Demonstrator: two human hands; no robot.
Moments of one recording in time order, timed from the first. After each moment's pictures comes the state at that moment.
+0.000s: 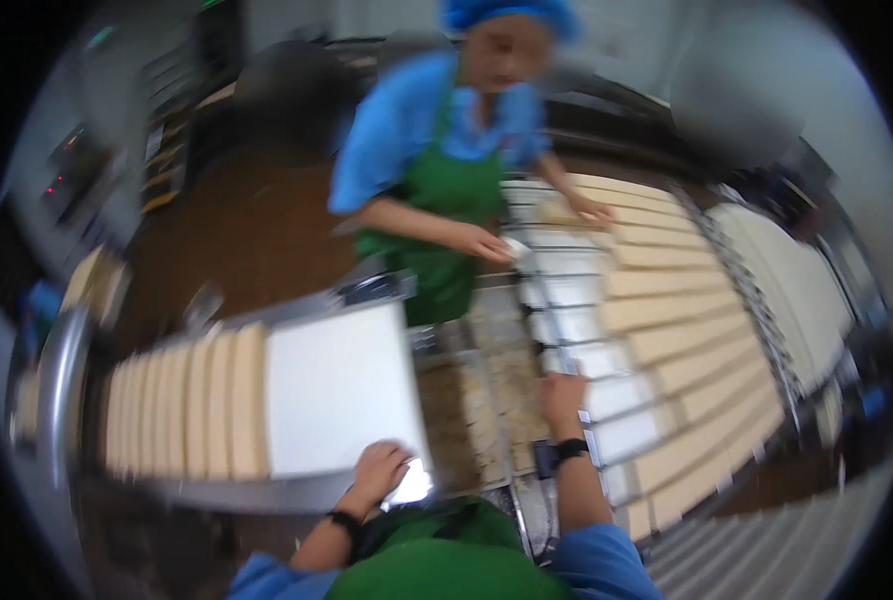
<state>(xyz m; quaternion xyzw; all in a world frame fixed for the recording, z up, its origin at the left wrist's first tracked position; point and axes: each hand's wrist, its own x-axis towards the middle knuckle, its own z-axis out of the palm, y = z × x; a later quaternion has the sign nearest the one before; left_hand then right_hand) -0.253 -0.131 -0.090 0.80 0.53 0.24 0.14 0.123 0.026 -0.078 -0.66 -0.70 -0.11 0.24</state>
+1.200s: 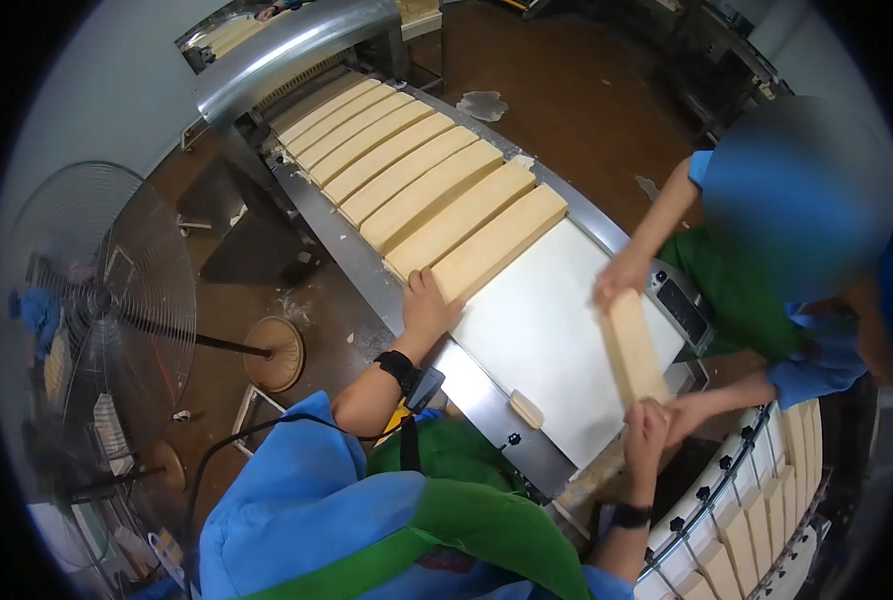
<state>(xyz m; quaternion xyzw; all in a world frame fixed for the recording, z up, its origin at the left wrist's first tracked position) -0.502 -0.194 -0.114 0.20 0.95 0.25 0.02 -0.162 0.019 0.024 -0.27 -0.90 0.31 0.15</state>
